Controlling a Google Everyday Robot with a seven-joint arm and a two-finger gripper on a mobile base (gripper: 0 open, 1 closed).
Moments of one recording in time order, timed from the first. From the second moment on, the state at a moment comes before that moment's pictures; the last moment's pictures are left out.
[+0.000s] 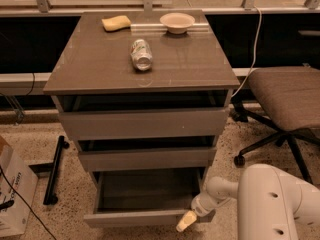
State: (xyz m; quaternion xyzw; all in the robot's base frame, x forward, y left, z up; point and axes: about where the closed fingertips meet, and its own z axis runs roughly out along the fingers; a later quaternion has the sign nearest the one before) arm 0.499 -0.146 0.163 -0.39 0.88 0.25 0.08
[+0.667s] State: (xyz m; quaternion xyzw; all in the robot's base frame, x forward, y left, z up) arm 0.453 -0.150 0.169 -0.50 0.83 0.24 0.02
